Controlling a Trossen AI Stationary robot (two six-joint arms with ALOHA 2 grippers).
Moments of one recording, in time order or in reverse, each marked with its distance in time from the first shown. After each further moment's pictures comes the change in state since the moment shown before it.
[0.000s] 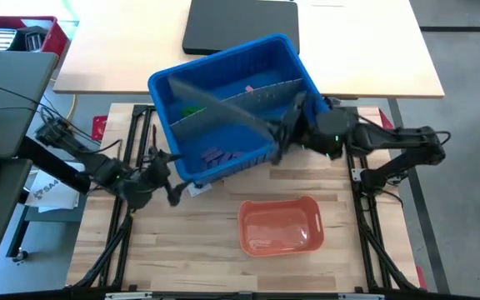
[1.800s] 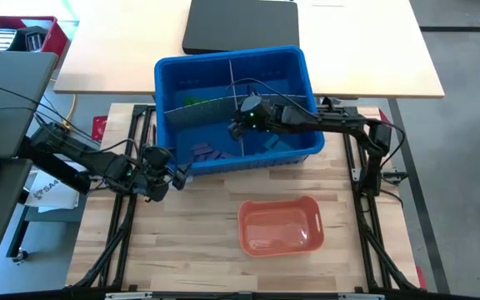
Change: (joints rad) left arm 0.158 0.027 -0.035 -0.270 0.029 -0.488; right arm -0.398 0.499 -0.001 -0.122 -0.265 0.505
